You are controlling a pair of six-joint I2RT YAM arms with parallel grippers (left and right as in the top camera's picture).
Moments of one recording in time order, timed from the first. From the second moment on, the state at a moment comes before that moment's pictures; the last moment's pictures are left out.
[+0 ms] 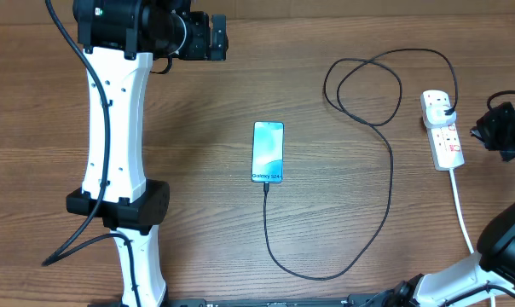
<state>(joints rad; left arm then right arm) -0.21 2.18 2.83 -1.65 0.18 -0.18 -0.62 1.85 1.48 -0.92 -0.33 0.41</state>
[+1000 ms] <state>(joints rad) -0.21 2.18 2.83 -1.65 0.18 -0.18 -0.57 2.04 1.48 -0.80 -0.33 0.42</state>
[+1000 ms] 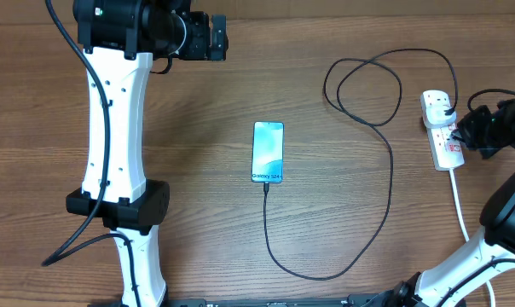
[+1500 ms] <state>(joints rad) -0.21 2.18 2.83 -1.65 0.18 -0.18 -0.55 2.07 1.48 -0.74 -0.33 0.41</state>
